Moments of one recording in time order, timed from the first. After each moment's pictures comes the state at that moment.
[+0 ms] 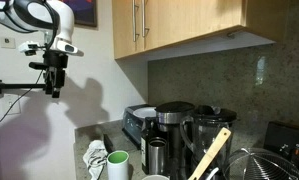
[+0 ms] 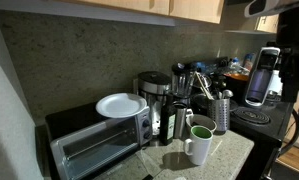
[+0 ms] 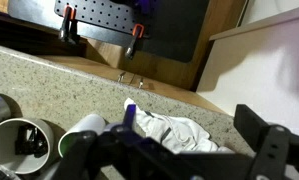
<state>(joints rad) 0.22 -0.65 0.23 -2.25 0.20 1.46 0.14</state>
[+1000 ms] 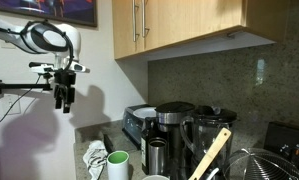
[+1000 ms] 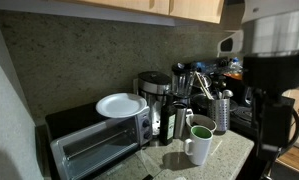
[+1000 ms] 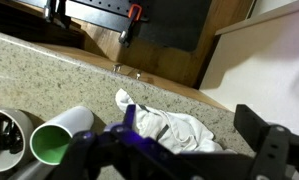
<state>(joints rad) 0.22 -0.54 0.30 -2.35 0.20 1.68 0.15</state>
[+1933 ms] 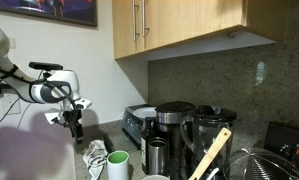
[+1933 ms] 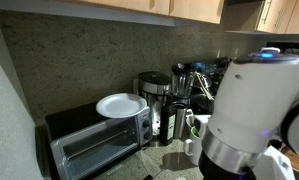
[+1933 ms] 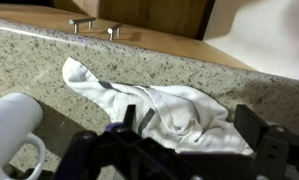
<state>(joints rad) 0.26 -0.26 0.44 -2.63 0.13 2.48 0.44</state>
